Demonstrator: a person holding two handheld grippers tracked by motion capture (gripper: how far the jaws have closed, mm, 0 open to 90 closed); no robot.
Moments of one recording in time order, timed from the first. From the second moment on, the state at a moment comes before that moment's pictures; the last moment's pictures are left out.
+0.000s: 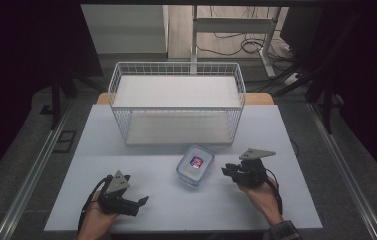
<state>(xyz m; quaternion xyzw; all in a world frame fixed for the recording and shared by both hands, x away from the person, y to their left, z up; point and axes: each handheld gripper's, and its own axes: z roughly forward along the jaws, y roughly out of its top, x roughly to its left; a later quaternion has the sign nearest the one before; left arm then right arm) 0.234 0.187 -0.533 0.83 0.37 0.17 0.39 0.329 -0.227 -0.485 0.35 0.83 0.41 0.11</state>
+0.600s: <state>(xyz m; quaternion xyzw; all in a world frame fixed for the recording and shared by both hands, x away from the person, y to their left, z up) 0.234 0.189 -0.534 0.82 0.37 0.17 0.39 0.423 -0.178 -0.503 0.33 0.85 0.39 0.11</state>
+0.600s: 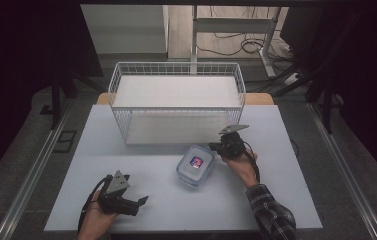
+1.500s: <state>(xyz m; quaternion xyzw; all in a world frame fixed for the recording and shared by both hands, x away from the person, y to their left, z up) 0.236 0.190 -0.529 0.81 0.40 0.14 0.41 0.341 -0.184 -0.509 0.34 0.86 0.38 0.01</state>
